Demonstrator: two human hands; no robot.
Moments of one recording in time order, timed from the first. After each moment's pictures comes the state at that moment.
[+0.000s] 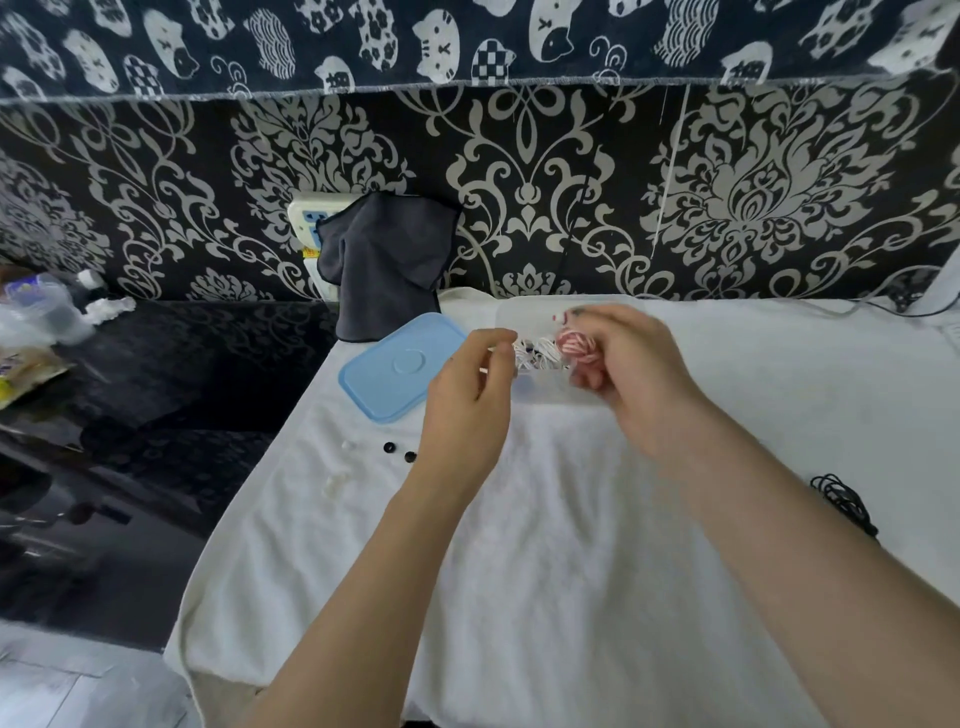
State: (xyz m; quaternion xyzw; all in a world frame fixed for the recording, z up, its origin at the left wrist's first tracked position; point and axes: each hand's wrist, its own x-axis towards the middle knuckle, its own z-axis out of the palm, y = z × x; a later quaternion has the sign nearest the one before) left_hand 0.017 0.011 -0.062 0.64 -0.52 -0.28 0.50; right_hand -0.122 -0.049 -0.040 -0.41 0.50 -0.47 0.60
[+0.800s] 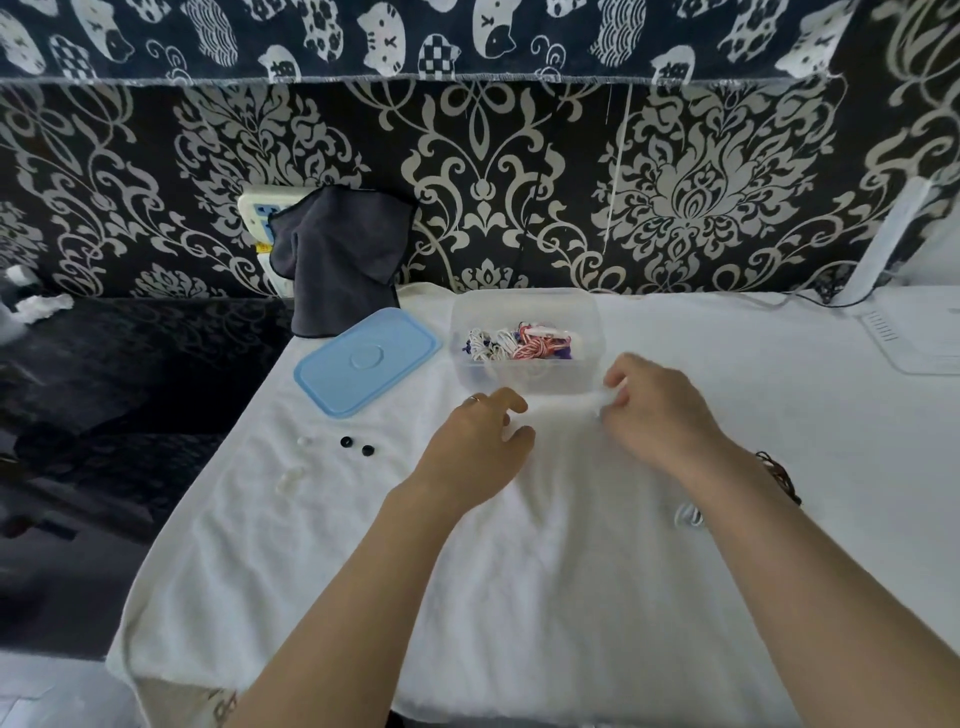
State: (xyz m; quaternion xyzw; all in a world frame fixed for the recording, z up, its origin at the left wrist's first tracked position) left_hand -0.006 0.013 -0.092 0.68 -0.65 -0.29 0.20; right_hand -0.200 -0.039 -0.085 -0.68 0.68 -0.14 0.22
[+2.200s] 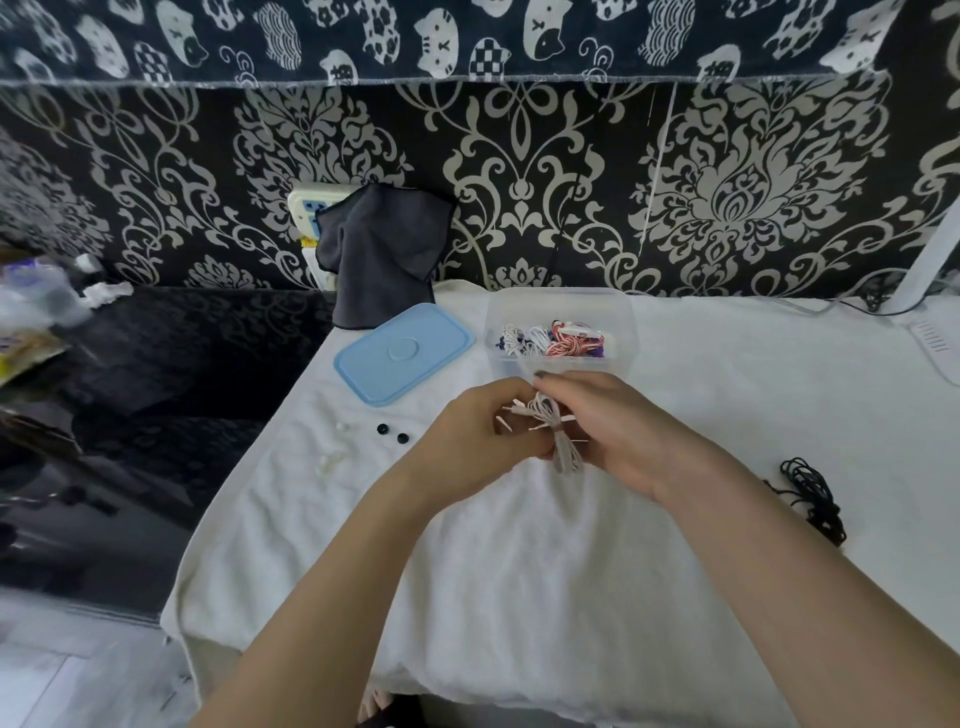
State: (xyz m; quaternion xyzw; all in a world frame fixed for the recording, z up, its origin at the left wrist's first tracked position) left_hand 0.018 0.041 -0.061 0.59 -0.61 -0.42 0.31; right_hand -0.137 -0.006 -0.059 -0.51 0.48 -0.25 0.67
